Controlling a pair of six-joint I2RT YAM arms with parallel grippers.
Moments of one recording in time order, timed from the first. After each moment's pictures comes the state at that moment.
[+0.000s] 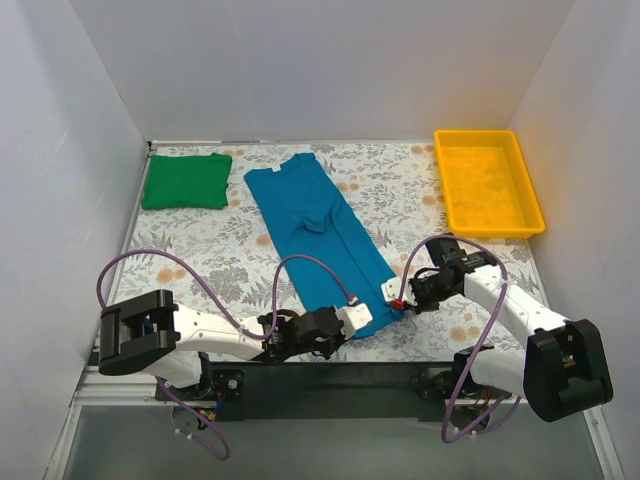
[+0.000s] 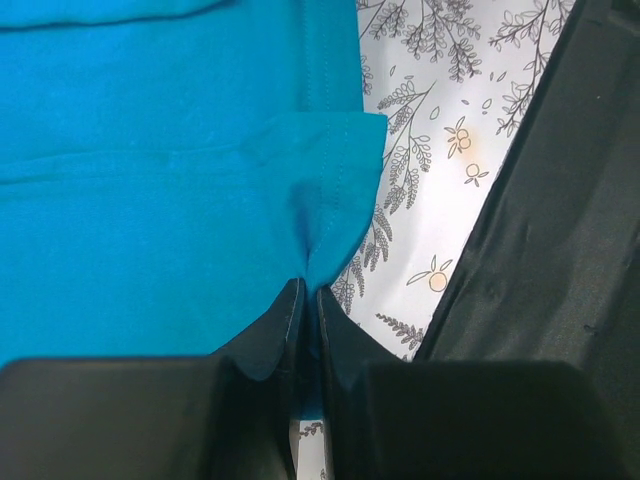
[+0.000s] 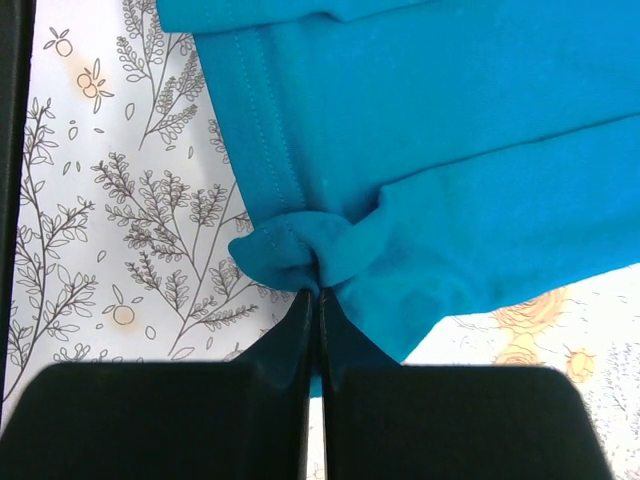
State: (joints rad) left arm -1.36 1.43 0.56 0.21 -0.19 -0.10; right arm 0.33 1.17 0.62 -0.82 -0.64 -1.49
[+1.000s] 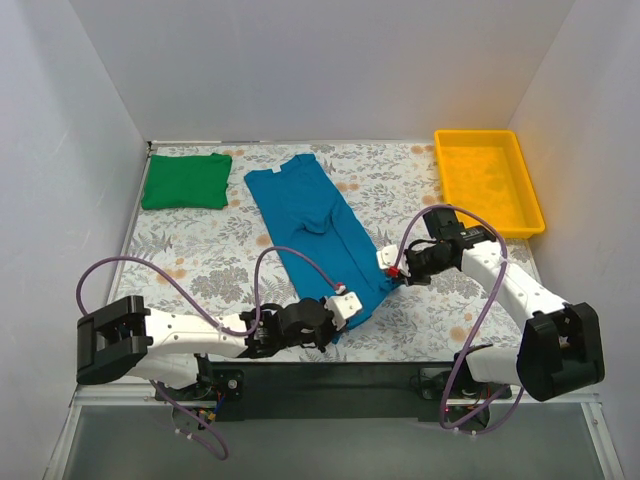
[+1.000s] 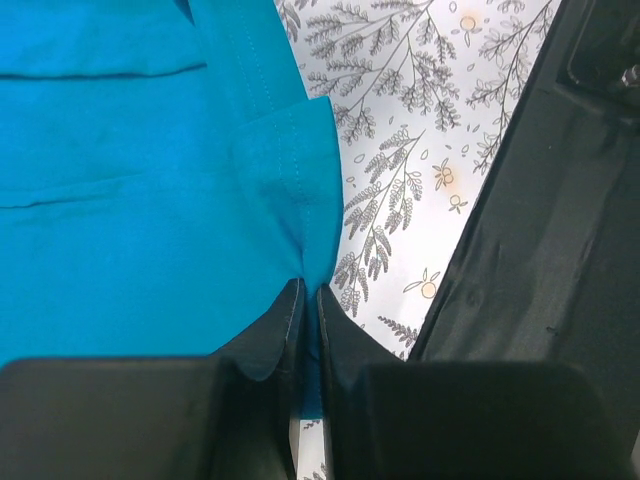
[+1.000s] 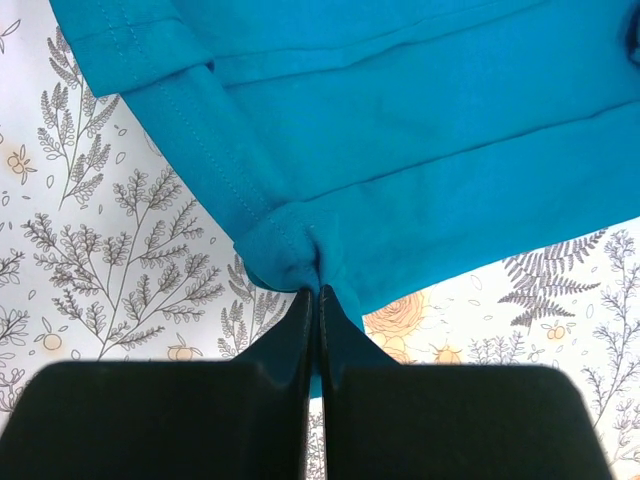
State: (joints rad) left arm -1.31 1.29 0.53 0.21 -0.15 -0.11; right arm 0.33 1.27 0.85 -0.85 -0.72 -1.41
